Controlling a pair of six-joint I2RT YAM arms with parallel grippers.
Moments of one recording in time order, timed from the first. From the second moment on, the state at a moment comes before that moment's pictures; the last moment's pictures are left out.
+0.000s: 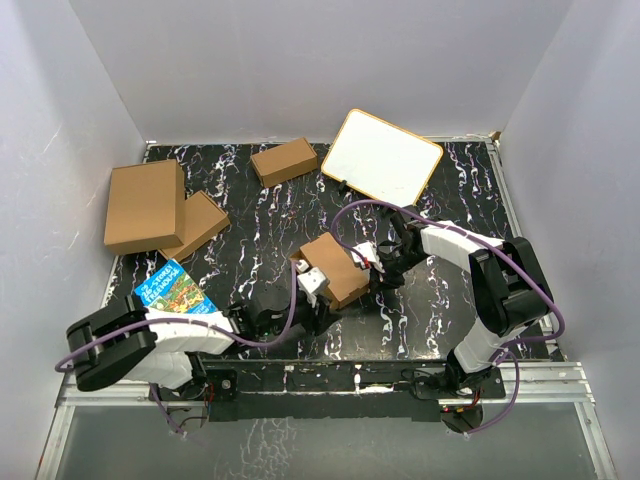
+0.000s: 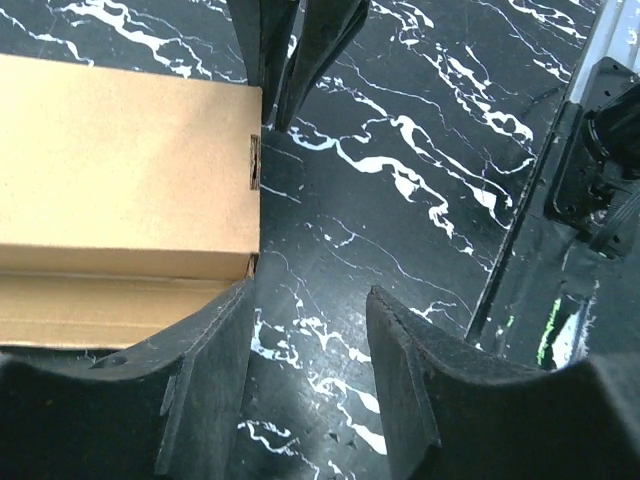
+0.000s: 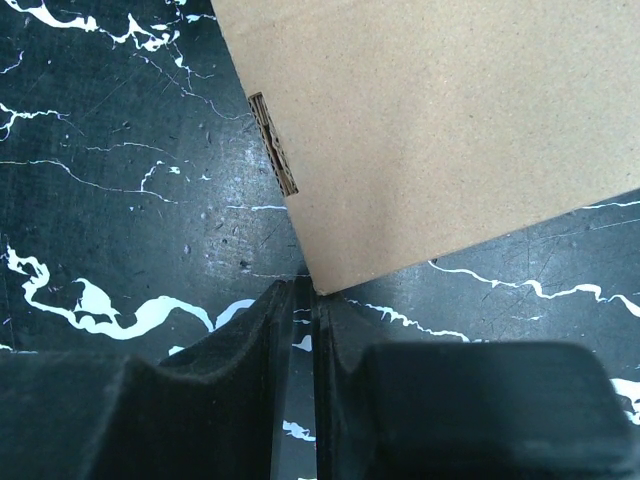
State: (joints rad) left arm -1.11 1.32 0.34 0.68 0.00 -0.22; right arm 0.32 1.66 0.94 -0.76 -0.82 -1.41
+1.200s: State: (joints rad) left arm -0.97 1.55 0.44 0.66 0.22 -0.37; right arm 0.36 1.66 0.94 -0.77 -0.83 -1.42
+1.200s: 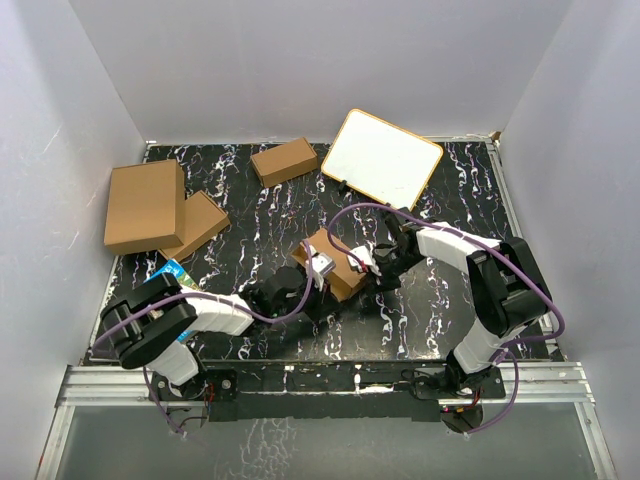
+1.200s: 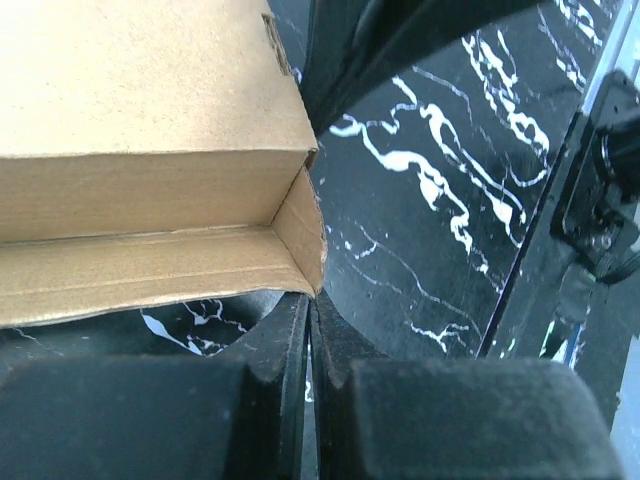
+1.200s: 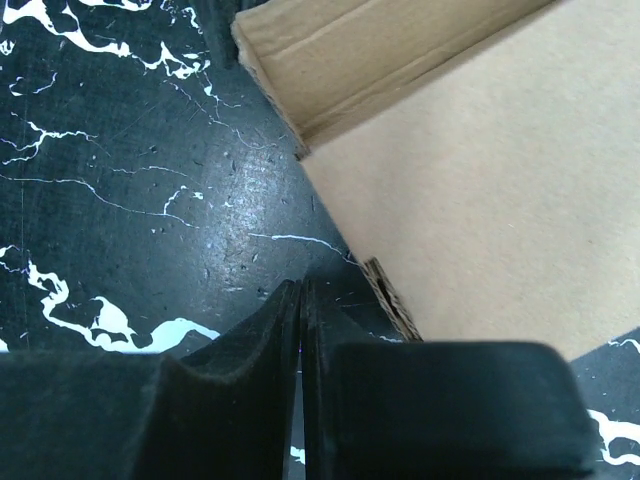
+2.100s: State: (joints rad) left arm -0.87 1.50 0.40 0.57 0.18 -0.48; right arm 0.15 1.63 0.97 -0.46 -1.16 -0.66
